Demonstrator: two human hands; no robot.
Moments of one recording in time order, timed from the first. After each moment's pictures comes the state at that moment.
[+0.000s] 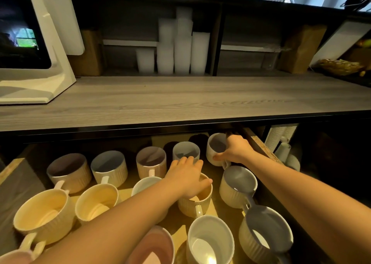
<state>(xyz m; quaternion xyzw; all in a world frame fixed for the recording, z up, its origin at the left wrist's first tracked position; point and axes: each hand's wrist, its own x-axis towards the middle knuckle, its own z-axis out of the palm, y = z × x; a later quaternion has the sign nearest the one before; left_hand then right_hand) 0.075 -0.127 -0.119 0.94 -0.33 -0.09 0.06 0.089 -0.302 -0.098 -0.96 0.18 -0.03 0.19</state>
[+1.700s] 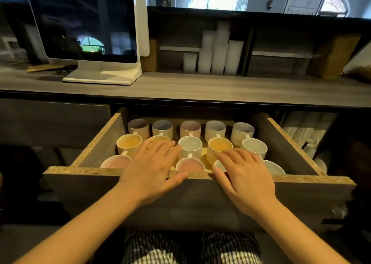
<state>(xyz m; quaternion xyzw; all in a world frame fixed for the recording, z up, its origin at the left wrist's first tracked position) -0.137 0.049 -0.069 0.97 -0.23 0.11 -0.03 -0.171 -0.166 -0.076 -0.98 -0.09 -0.19 0.02</state>
